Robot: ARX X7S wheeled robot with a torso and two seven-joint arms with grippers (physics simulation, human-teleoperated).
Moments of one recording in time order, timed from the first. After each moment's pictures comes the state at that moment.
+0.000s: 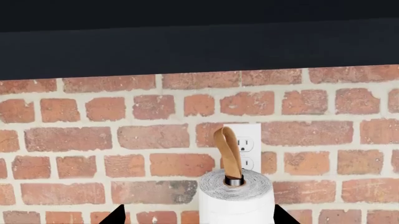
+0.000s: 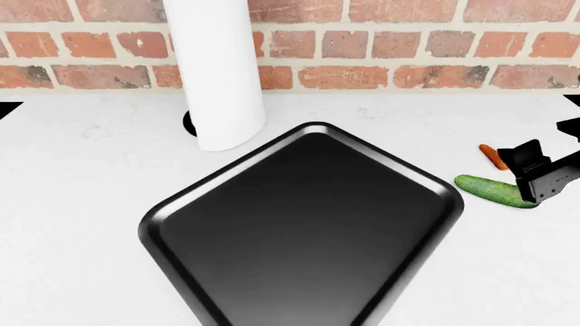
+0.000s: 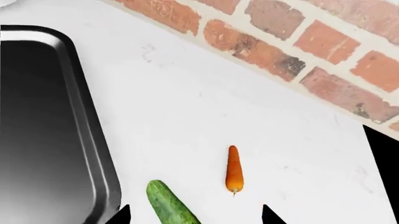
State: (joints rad) left arm -1.75 -0.69 0.54 0.18 -1.76 -1.03 -1.17; right arm 1.41 1.12 -0.58 -0.19 1.13 1.46 -0.05
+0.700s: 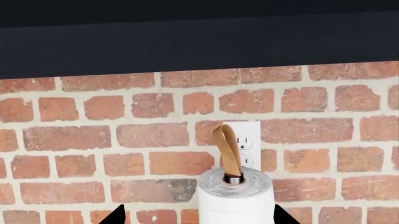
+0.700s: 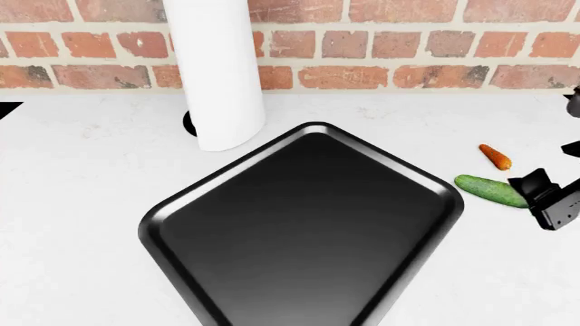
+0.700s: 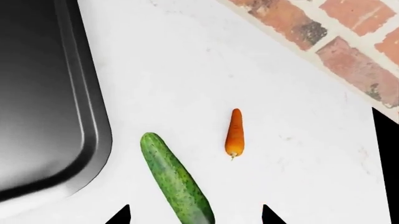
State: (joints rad) left arm -1.75 -0.70 0.55 0.18 -1.75 -1.03 -1.17; right arm 1.51 1.17 -0.83 -0.22 0.93 1.43 -0.30
